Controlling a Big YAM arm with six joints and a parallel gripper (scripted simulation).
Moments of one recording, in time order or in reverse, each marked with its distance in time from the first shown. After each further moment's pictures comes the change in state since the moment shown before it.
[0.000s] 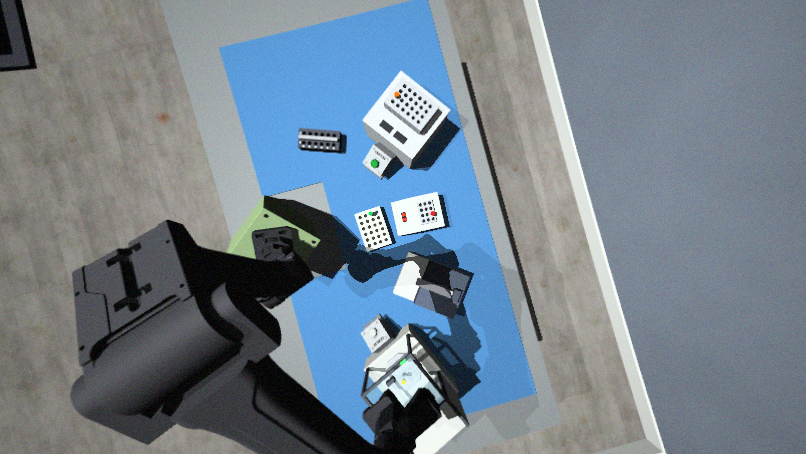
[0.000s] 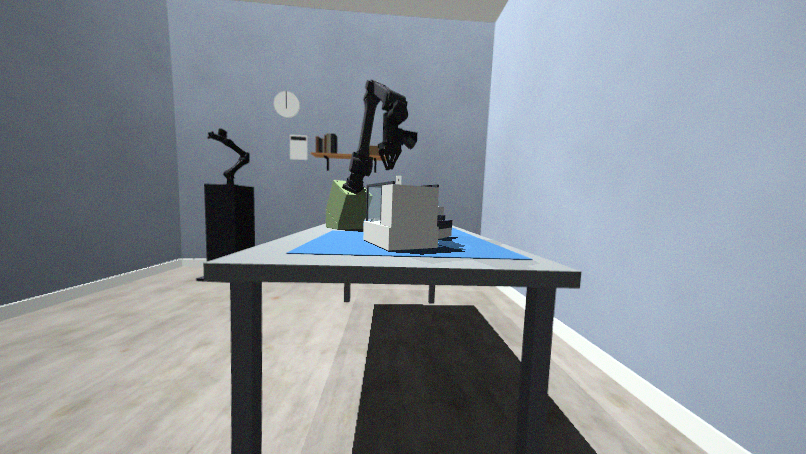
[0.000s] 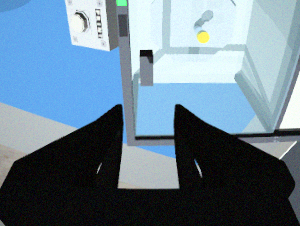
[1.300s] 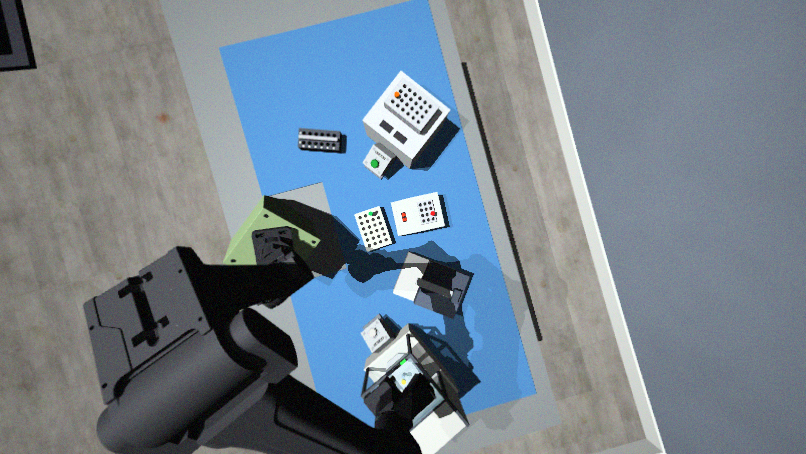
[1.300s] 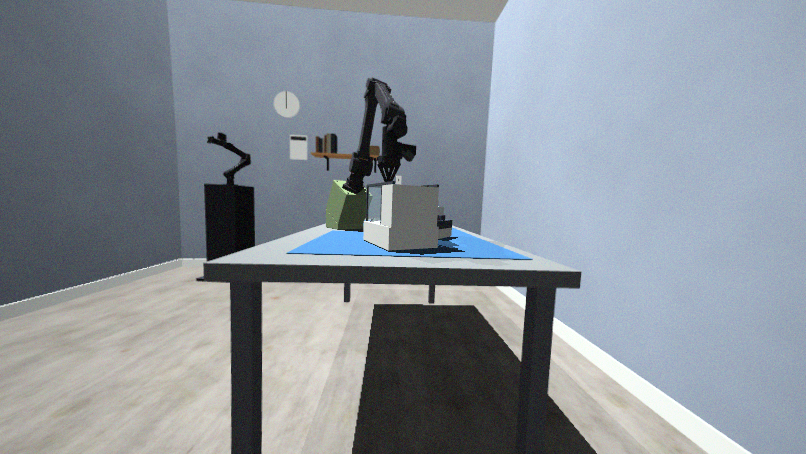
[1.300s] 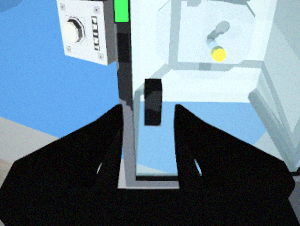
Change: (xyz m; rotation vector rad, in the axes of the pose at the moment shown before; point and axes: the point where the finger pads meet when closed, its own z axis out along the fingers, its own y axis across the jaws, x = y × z) arm 0.001 0.004 0.049 -0.011 0.000 -0.019
